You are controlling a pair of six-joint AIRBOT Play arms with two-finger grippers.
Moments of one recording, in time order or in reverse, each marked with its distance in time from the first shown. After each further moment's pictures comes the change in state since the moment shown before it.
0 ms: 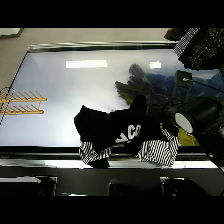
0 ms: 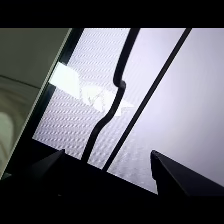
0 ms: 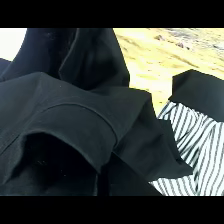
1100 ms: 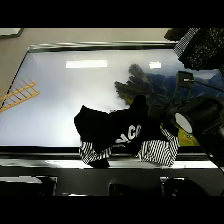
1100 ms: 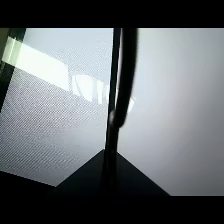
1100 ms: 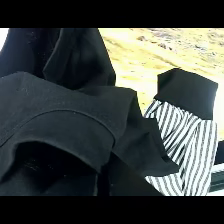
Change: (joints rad) left arm -0.081 -0.019 0.011 -0.040 -0.042 0.011; right arm 0.000 0.000 0.000 -0.031 0.029 -0.002
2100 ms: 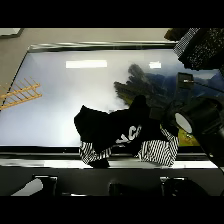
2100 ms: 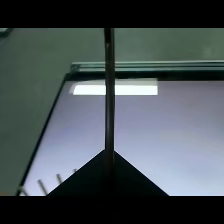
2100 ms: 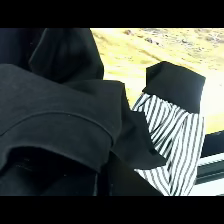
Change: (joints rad) left arm -0.494 0.545 0.144 -0.380 0.259 -0.030; right arm 0.000 0.000 0.000 -0.015 0.046 -0.024
